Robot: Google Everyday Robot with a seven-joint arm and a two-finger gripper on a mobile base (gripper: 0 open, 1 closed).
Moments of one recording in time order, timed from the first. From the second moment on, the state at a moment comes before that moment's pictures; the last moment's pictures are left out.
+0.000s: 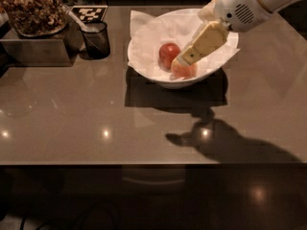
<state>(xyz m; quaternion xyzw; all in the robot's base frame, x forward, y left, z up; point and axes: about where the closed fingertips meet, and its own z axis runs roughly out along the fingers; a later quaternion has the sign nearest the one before) 0.546 -0.102 1.010 -0.53 0.76 0.11 0.36</state>
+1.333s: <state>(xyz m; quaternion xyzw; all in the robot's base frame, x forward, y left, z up) 0.613 -0.097 0.975 -0.55 0.76 0.12 0.34</state>
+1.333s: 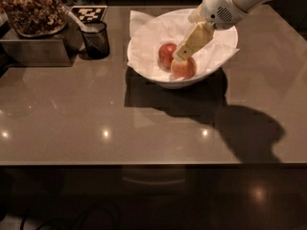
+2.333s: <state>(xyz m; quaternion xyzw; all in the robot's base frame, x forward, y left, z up) 0.616 -0.079 0.905 -0.54 0.77 0.17 0.28</state>
